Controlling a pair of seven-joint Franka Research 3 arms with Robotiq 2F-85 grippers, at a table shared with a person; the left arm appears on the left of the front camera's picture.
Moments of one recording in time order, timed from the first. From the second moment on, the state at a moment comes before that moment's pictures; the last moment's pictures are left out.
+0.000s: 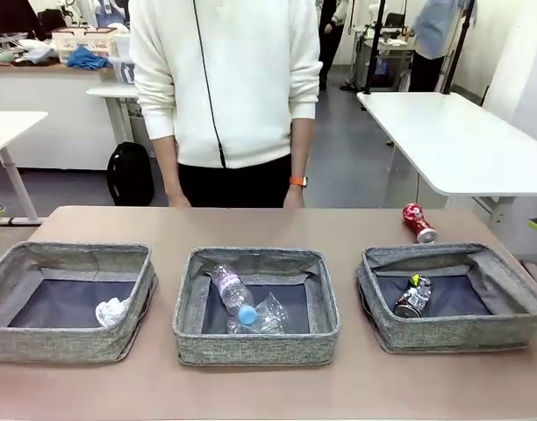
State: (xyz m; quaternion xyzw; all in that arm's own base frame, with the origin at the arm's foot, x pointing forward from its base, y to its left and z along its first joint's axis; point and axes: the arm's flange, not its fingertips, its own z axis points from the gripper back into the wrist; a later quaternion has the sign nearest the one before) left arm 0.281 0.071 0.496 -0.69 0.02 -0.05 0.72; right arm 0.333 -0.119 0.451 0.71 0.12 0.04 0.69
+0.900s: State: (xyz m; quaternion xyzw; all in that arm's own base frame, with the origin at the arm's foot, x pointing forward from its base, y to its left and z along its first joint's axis) left arm 0.277 0.097 0.471 -0.70 0.00 0.01 0.71; right arm 0.333 -0.119 0.451 0.71 0.12 0.04 0.69
